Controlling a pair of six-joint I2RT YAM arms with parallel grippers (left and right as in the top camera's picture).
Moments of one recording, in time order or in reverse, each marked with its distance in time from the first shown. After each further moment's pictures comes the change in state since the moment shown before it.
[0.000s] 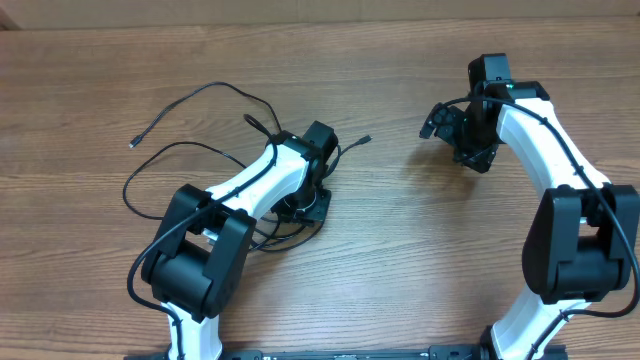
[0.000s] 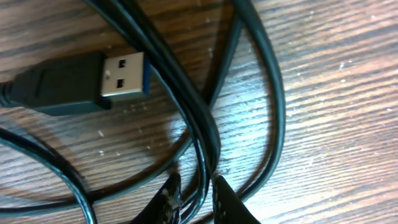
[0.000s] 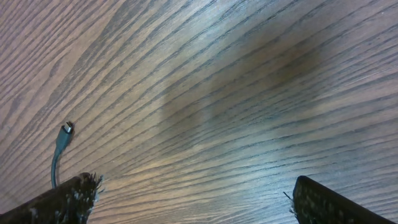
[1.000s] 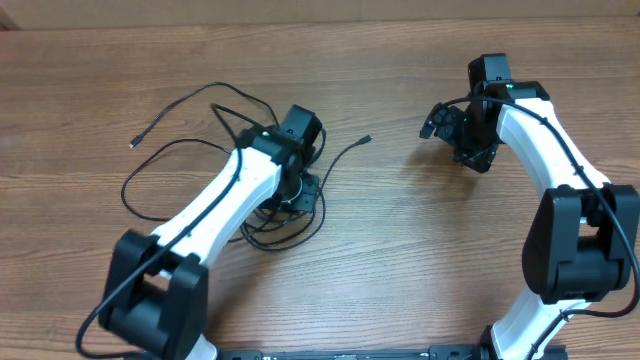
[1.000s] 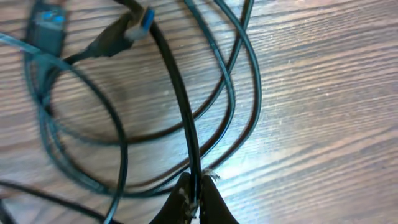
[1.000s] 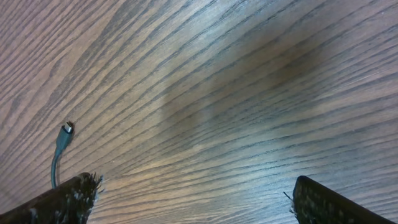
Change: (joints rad) left arm 0.044 -0.232 -0.003 -0.068 -0.043 -0.018; right arm 0.000 0.000 0.000 -0.001 0.000 0.001
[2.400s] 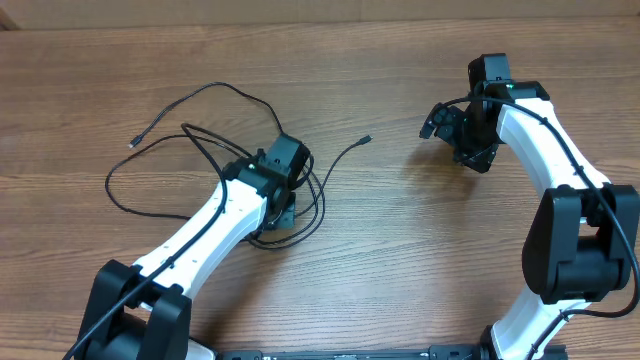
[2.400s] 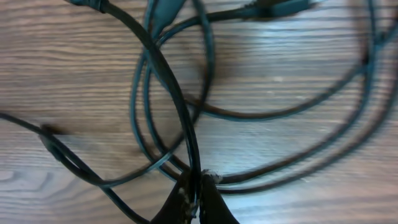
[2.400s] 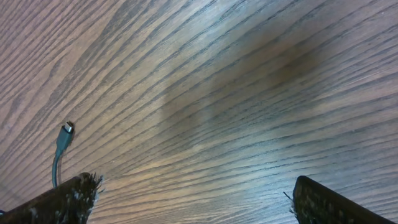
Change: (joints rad) left arm 0.000 -0.143 -0.249 0.129 -0.279 -0.132; right arm 0.000 0.000 0.000 0.002 0.000 0.000
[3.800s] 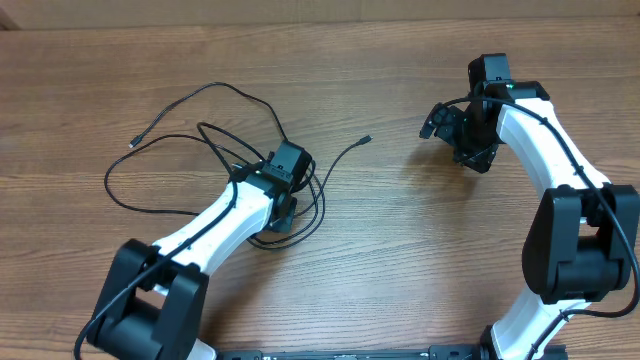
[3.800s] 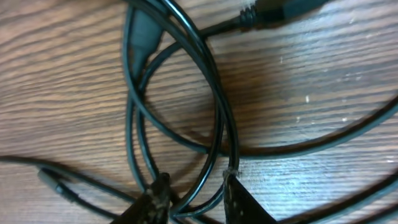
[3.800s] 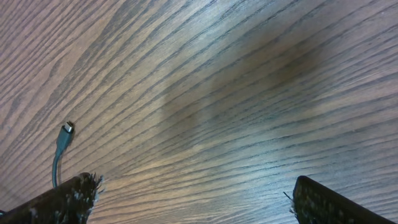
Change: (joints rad) left arm 0.000 0.082 -0.067 0.157 -0.060 0.190; right arm 0.000 0.000 0.000 0.000 0.000 0.000
